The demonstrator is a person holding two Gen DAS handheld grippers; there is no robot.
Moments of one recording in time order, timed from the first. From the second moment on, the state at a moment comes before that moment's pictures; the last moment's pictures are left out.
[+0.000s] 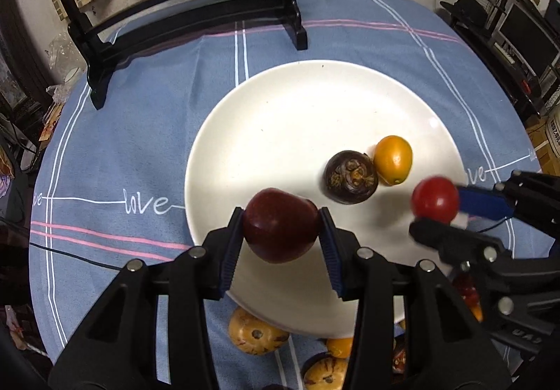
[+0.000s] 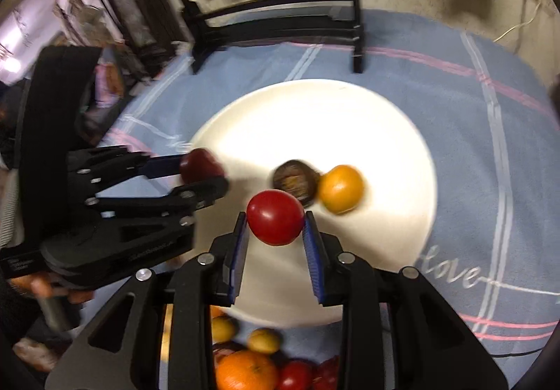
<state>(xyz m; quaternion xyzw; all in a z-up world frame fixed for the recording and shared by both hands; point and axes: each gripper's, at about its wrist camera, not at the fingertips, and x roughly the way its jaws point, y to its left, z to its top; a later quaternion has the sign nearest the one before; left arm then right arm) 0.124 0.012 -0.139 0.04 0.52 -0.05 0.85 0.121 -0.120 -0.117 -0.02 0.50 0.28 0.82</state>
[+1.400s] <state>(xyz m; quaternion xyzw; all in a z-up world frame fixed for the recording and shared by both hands) -0.056 0.108 -0.130 0.02 0.52 -0.03 0.86 -0.059 -0.147 -0.161 0.01 0.57 0.27 0.78</state>
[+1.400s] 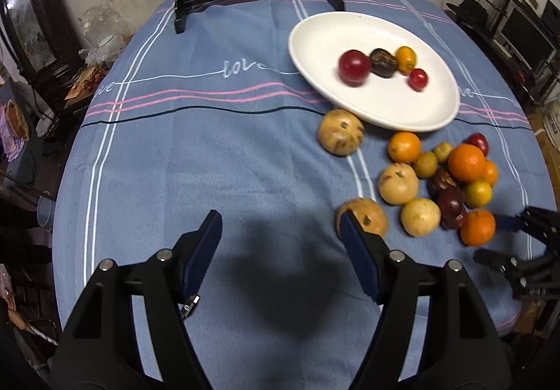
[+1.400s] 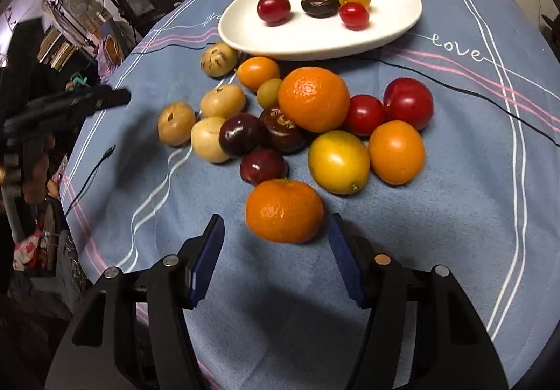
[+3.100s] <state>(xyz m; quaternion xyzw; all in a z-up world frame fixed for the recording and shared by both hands) -0.039 0.075 -0.139 0.00 0.51 -0.12 0.85 -0.065 -0.169 -0.138 0.03 0.55 0.26 0.79</state>
